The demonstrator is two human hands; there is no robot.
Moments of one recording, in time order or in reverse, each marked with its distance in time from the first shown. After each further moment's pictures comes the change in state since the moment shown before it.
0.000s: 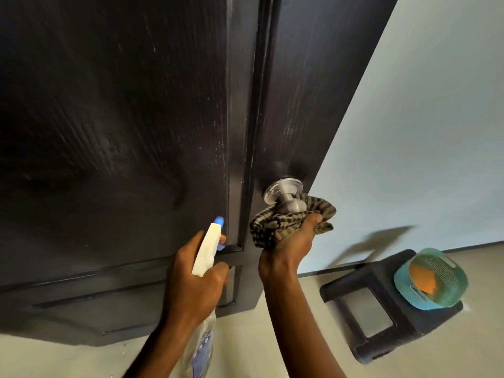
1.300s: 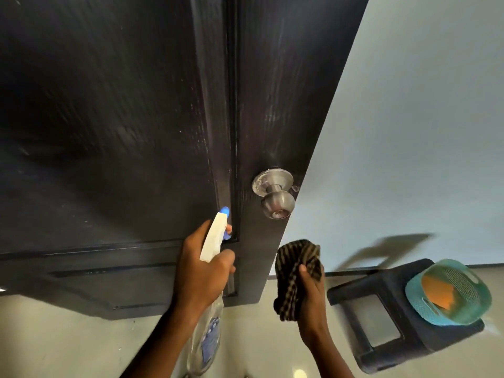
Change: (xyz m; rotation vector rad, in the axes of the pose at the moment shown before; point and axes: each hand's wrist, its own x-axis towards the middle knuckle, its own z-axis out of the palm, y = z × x) left_hand -0.014 0.024 0.048 -0.045 0.072 -0.069; right_hand 0.062 -0.022 -0.168 -0.710 -0.411 -0.052
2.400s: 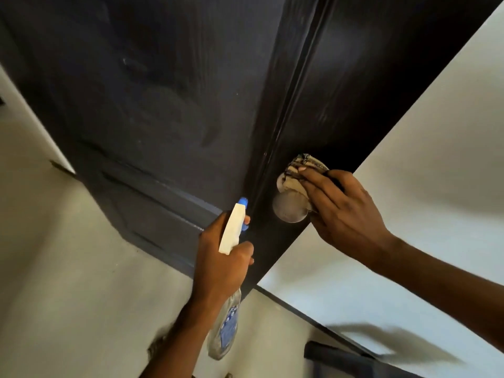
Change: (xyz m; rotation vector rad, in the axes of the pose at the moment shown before) left_hand -0.039 0.012 0.086 -0.249 0.529 -0.121; right_hand 0.135 -0.183 0.033 -1.458 -0.759 -1.842
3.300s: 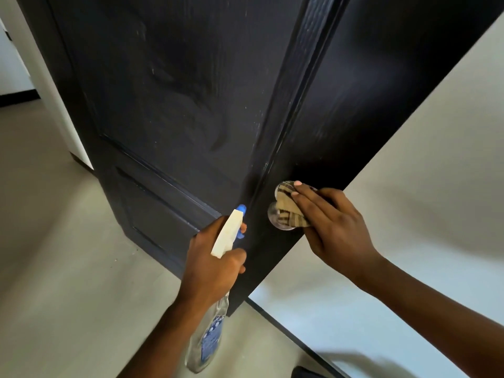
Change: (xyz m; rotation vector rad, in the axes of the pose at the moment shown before) left_hand -0.012 0.004 -0.006 0.085 0.077 -0.025; right_hand -0.005 0.000 0.001 0.243 0.113 -0.007
